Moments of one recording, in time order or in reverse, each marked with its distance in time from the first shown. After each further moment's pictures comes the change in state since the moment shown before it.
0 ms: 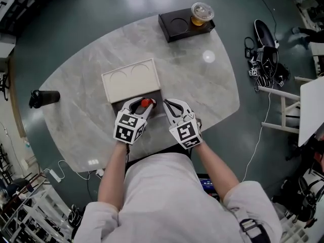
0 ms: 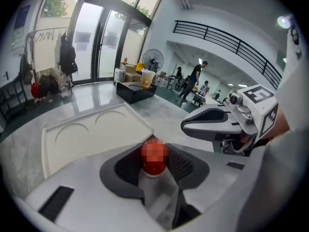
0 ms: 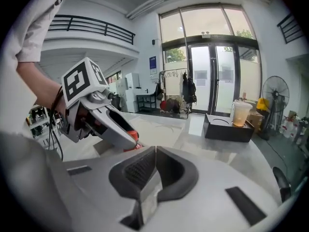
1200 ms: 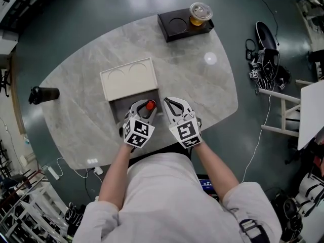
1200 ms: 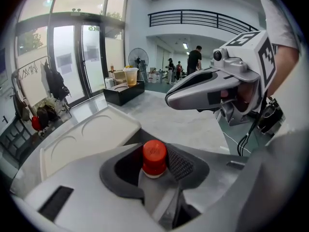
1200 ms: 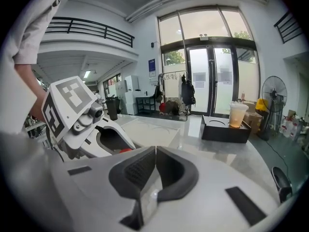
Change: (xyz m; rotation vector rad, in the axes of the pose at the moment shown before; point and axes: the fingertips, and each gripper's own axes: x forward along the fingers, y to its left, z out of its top) left arm 0.028 -0.029 -0.023 0.289 0.024 0.094; right arm -0.011 -0.012 -0.001 0.023 -0.026 -0.005
